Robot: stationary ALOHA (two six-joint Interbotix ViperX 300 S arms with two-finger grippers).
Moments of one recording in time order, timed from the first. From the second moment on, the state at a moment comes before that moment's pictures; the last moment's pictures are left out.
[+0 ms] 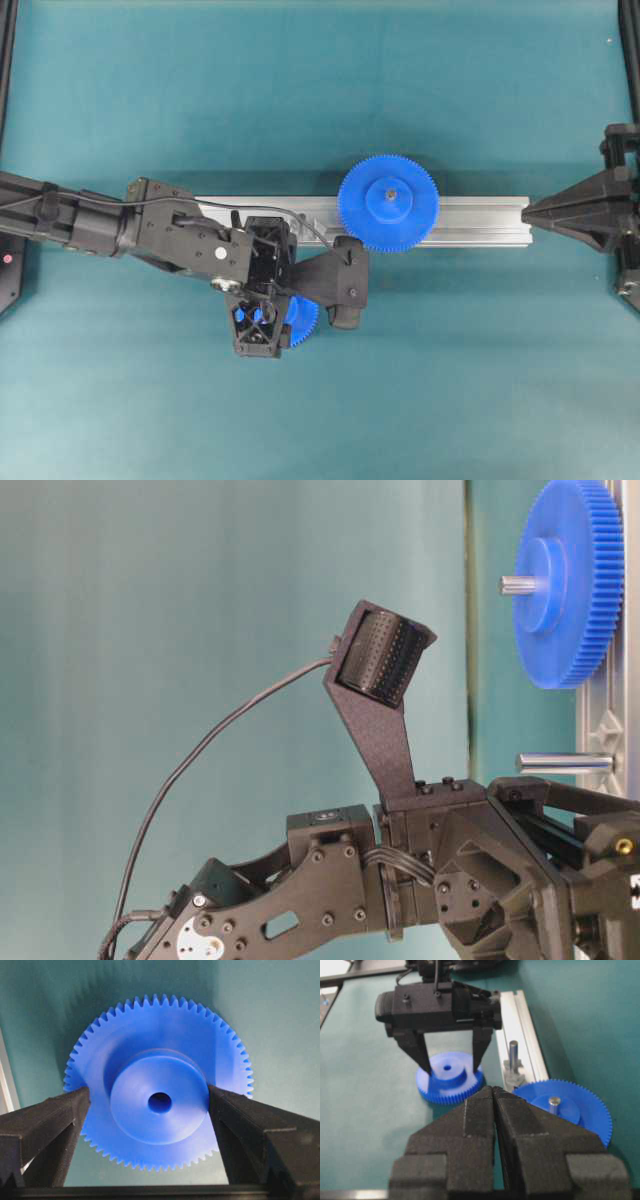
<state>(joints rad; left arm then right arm) -0.10 0.28 0.30 0.02 0.76 -0.05 -0.02 -1.05 1.30 0.04 -0.07 0.09</state>
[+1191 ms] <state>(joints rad) -0.14 0.26 0.28 0.02 0.78 -0.06 -0.02 -1.05 1.31 0.04 -0.07 0.13</state>
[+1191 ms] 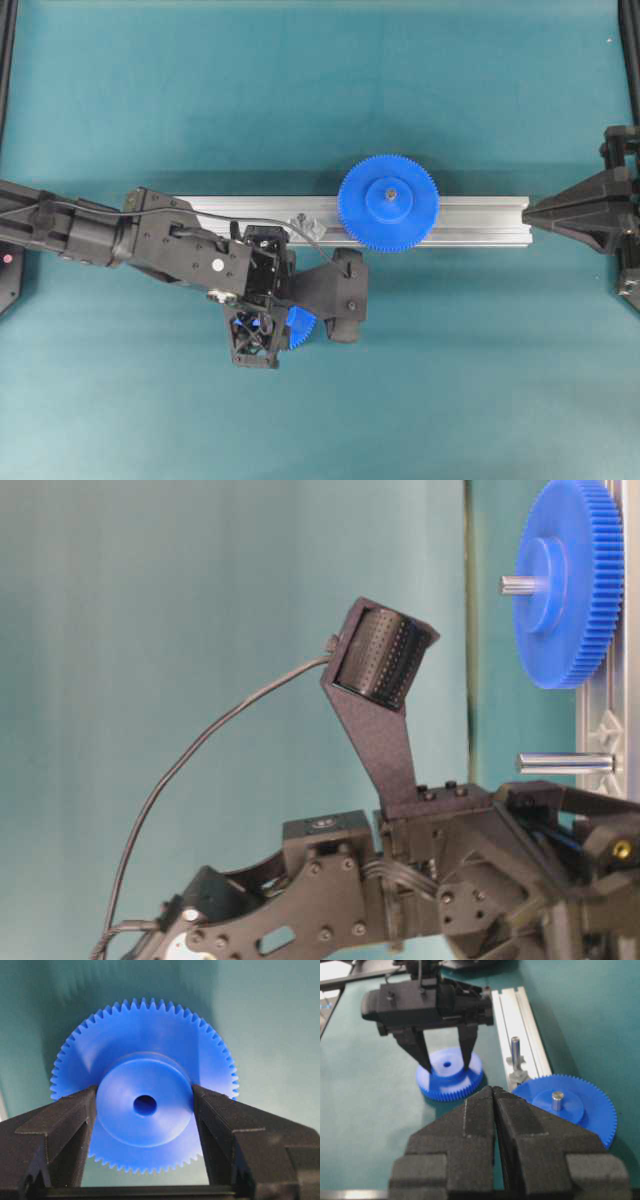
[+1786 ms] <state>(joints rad) -0.14 0.20 0.17 0.02 0.97 -0.06 -0.02 -1.05 1.31 0.04 -0.07 0.13</state>
